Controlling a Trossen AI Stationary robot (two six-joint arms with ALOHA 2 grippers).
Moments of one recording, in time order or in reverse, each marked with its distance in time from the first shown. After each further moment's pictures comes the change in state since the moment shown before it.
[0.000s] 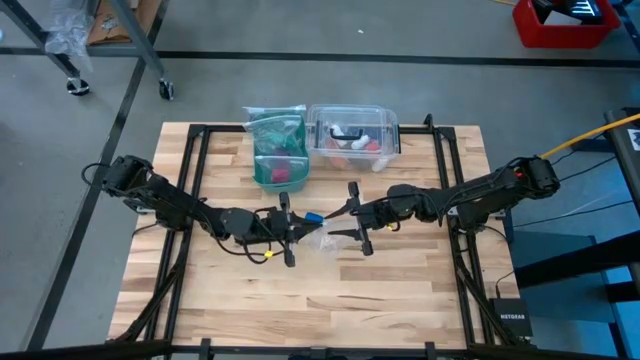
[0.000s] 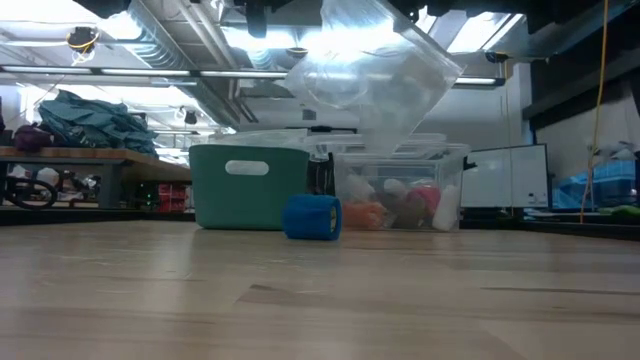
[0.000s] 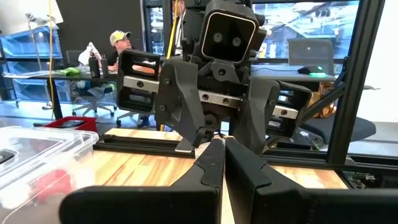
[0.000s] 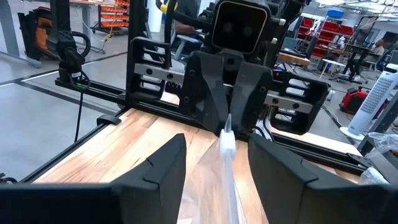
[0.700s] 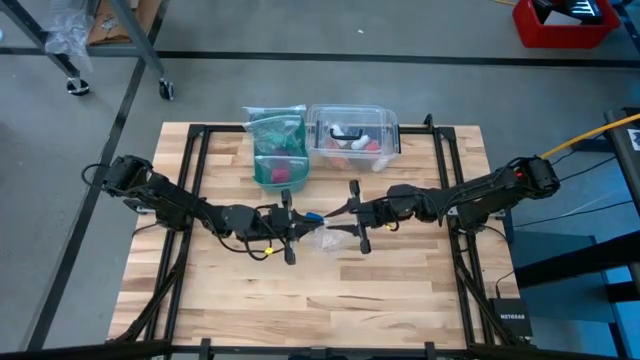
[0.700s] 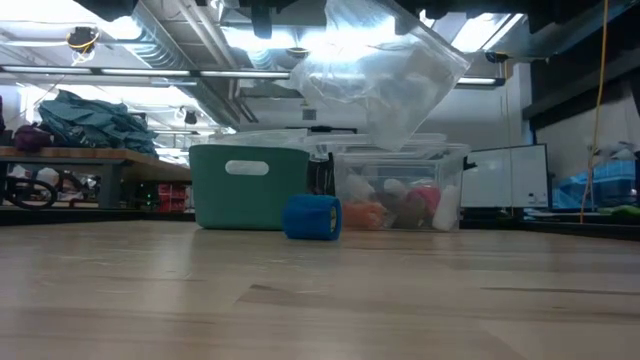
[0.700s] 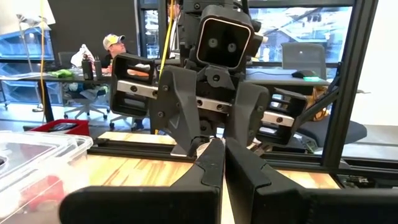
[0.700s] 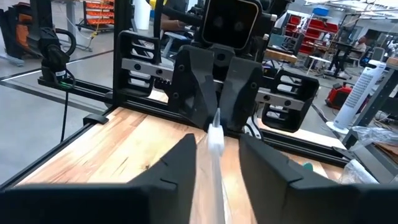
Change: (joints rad) left arm 0.026 0.000 0.001 0.012 0.054 -0.005; right arm -0.001 0.000 0.000 -0.004 0.052 0.000
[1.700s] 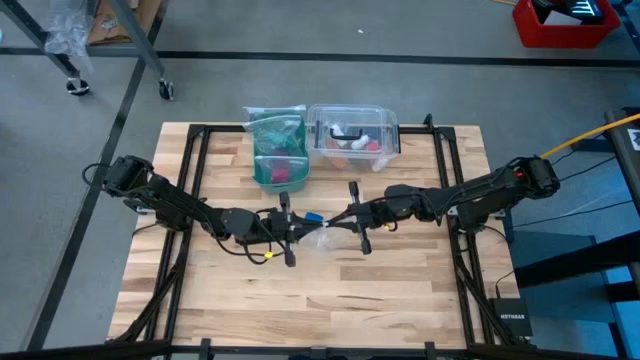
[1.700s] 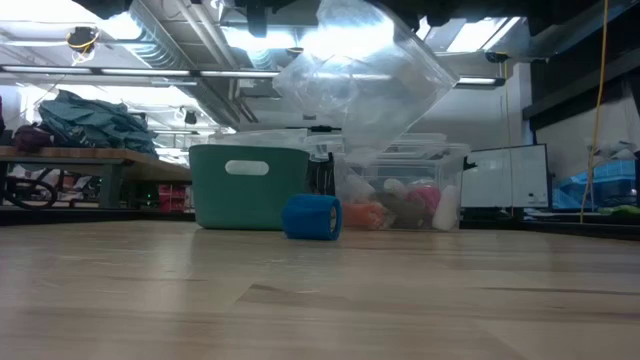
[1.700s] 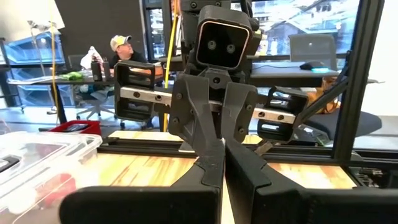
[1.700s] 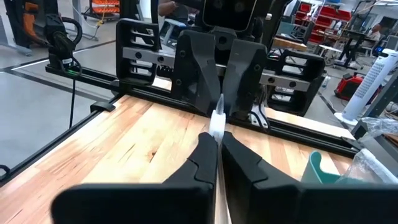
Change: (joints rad) left arm -0.035 0.001 0.000 -0.004 -0.069 0.048; right arm 0.000 0.000 0.002 -0.060 -0.030 0.000
